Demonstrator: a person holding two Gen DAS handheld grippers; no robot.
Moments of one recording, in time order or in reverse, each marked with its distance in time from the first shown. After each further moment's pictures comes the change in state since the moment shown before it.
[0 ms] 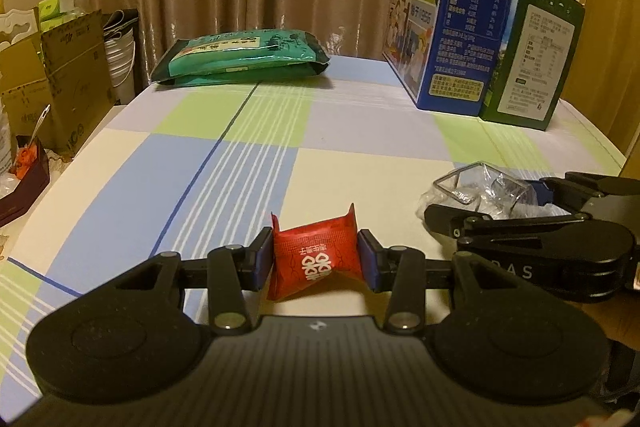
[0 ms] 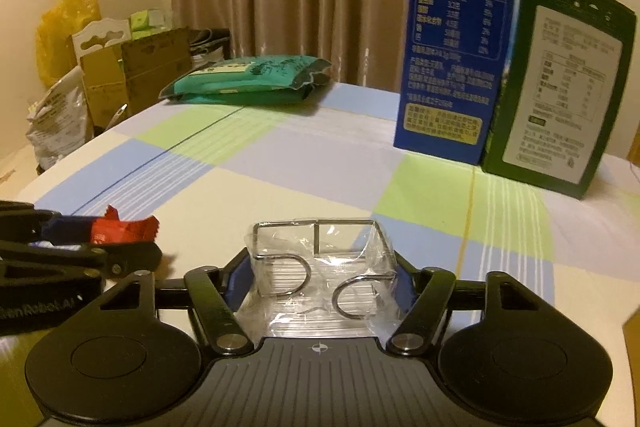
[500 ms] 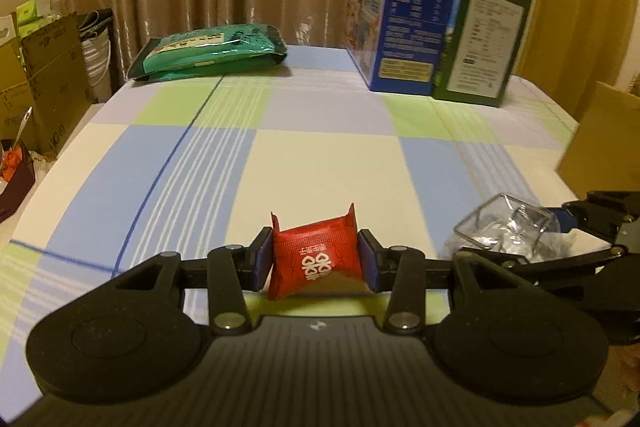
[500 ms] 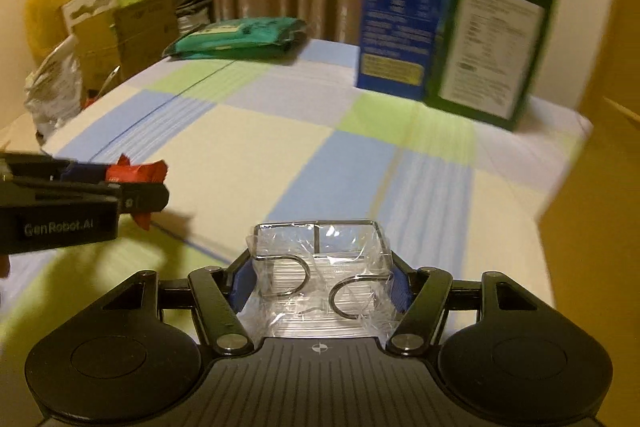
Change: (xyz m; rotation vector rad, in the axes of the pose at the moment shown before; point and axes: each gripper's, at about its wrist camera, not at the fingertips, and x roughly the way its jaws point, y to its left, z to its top) left arm -0.041 -0.020 -0.012 0.041 0.041 -0.076; right arm -0.095 0.002 -0.030 0.035 0.149 -0.064
